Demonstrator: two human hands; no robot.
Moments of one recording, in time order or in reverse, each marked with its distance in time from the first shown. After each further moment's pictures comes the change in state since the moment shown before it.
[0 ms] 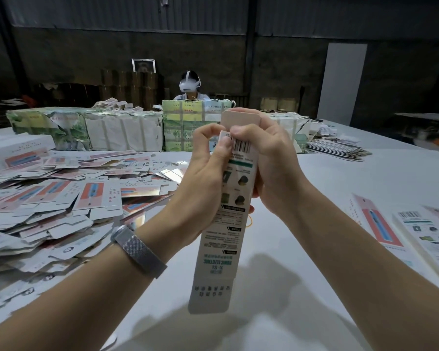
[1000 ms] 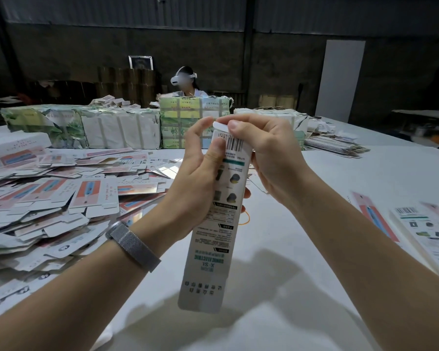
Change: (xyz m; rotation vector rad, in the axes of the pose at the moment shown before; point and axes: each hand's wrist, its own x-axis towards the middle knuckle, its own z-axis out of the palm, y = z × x) left_hand 0.004 -0.009 -0.007 0.025 -0.023 0.017; right_hand 0.006 -0.003 -0.010 -0.248 -0.019 -0.057
